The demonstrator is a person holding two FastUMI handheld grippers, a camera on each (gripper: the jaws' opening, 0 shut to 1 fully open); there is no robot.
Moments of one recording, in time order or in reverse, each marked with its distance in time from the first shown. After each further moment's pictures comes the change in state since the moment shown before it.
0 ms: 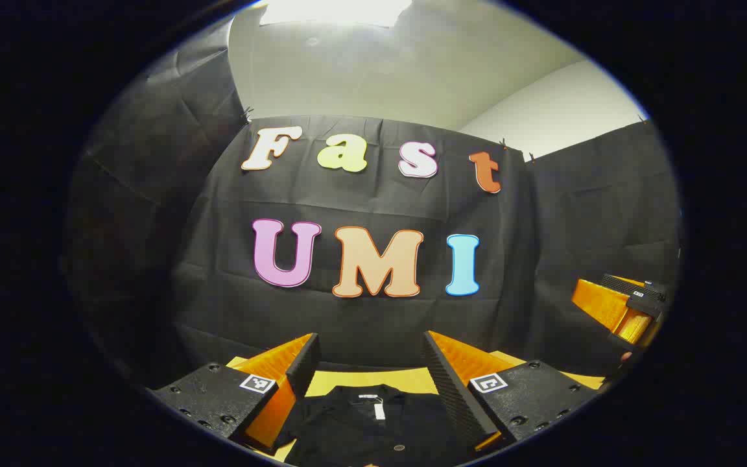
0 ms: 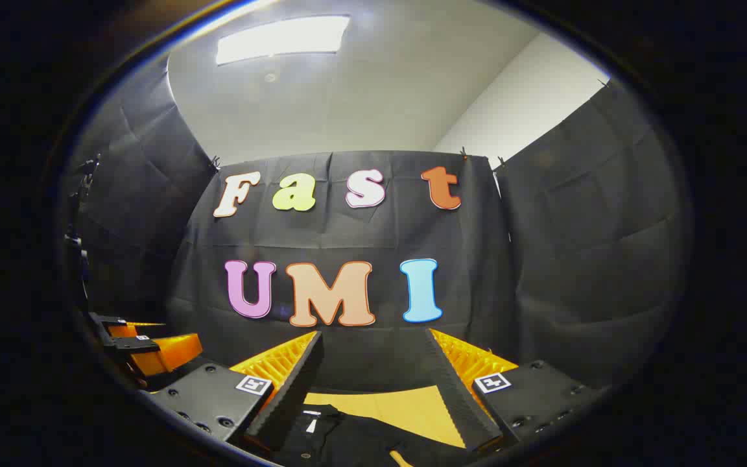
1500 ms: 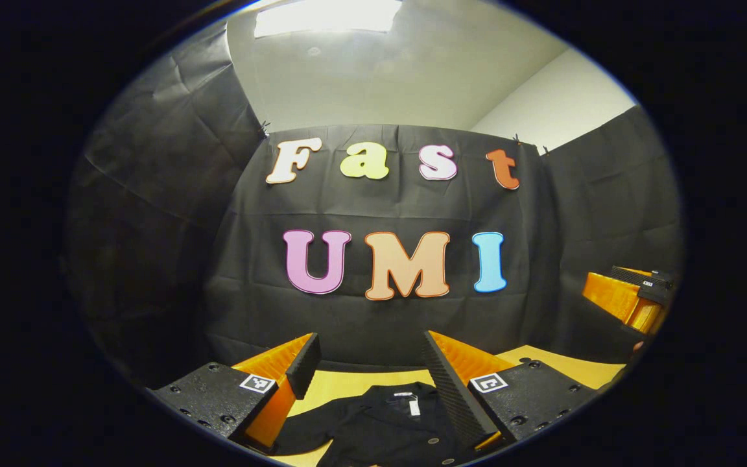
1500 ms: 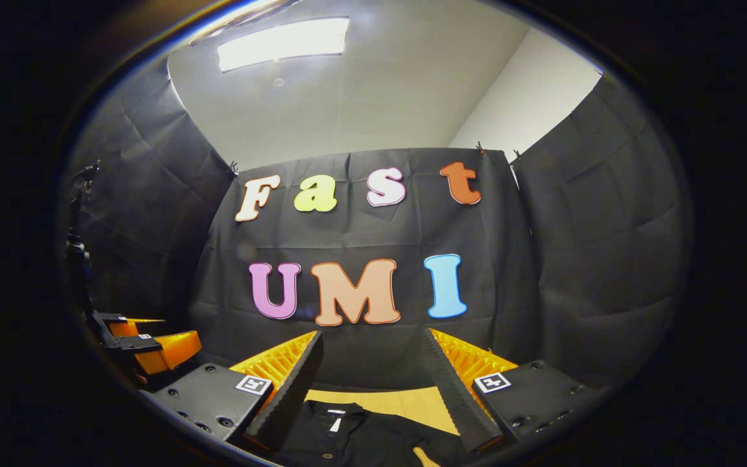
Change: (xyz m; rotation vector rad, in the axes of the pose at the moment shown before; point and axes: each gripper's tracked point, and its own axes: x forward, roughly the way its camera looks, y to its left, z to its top) left arm -0.032 0.040 0.004 0.077 -0.022 0.114; right arm -0.010 0.034 -0.005 0.025 0.001 0.106
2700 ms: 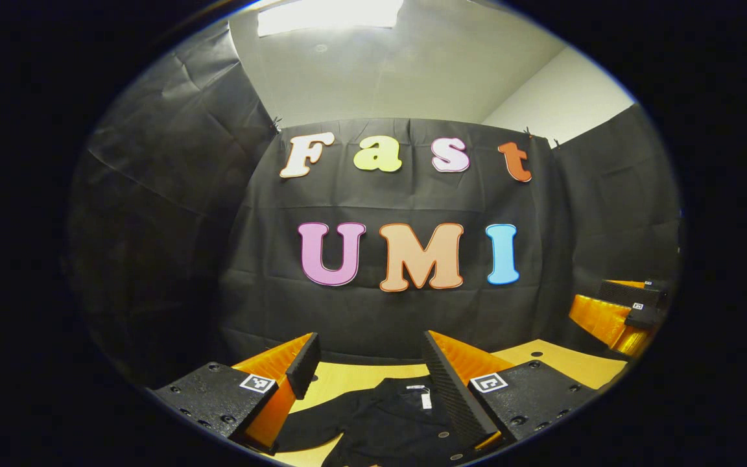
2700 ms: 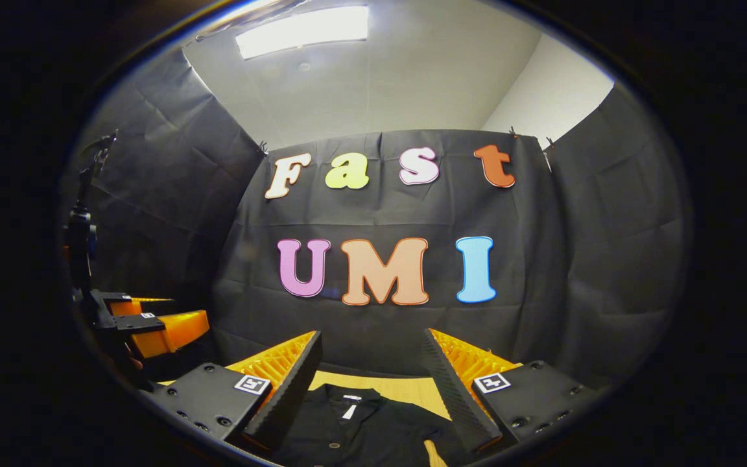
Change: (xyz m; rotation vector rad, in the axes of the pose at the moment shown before) left arm -0.006 0.012 -0.014 0.002 0.031 0.057; right arm 0.012 0.015 -0.044 -0.060 0.117 0.101
